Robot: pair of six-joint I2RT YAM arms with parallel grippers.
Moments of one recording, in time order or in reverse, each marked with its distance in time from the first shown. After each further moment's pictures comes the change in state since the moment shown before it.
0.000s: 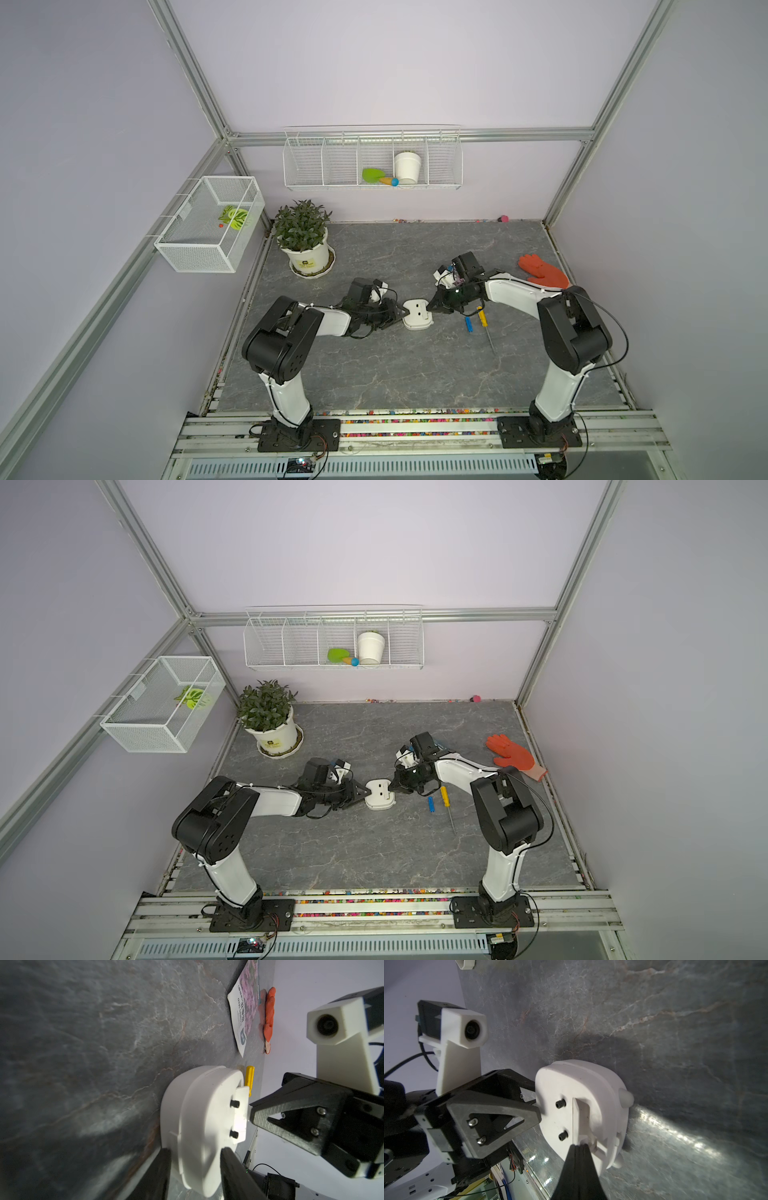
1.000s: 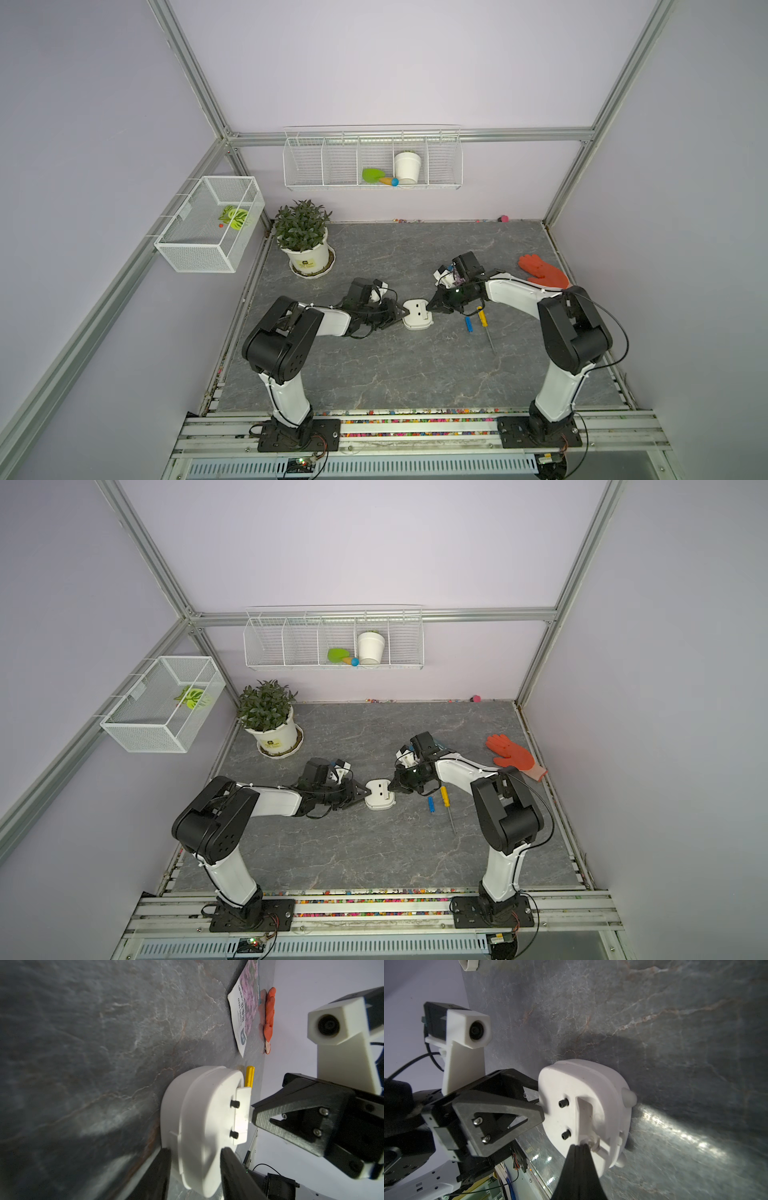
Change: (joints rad) left arm 0.000 0.000 0.000 0.000 0.000 0.000; right arm -0.003 -0.001 -0.002 0.005 -0.015 0.013
